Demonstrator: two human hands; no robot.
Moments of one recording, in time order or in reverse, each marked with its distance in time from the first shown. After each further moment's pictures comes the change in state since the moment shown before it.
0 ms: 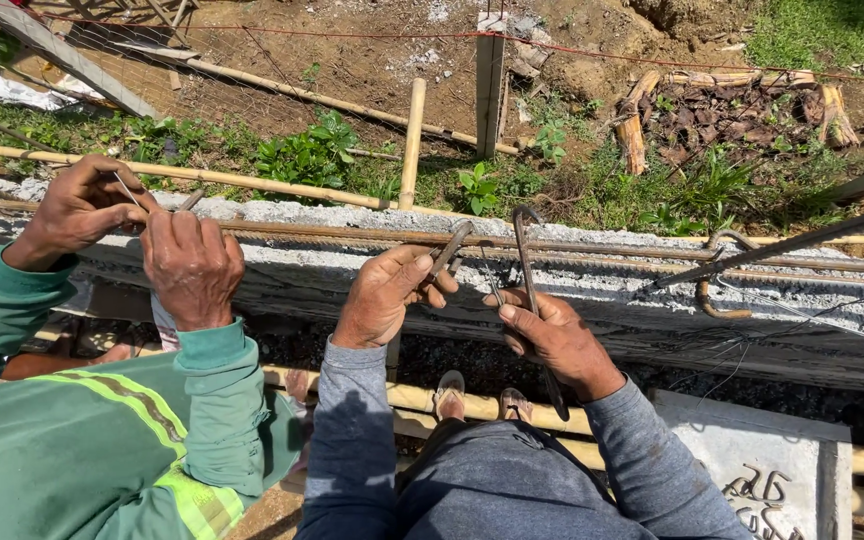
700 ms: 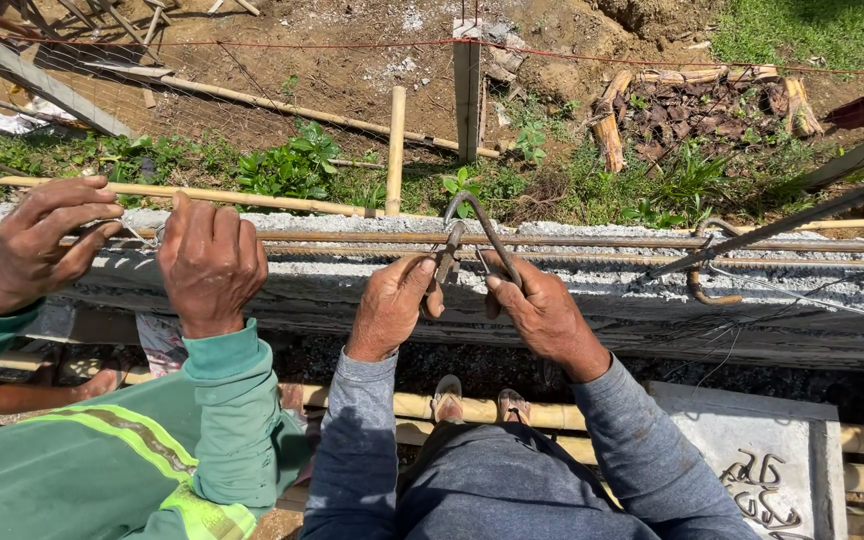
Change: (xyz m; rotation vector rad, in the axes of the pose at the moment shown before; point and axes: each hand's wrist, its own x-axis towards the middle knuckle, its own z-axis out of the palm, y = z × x) left_hand -0.001 0.001 0.013 0.432 0.071 0.040; right_hand 0.019 -0.018 0.013 -0.384 0.144 -0.440
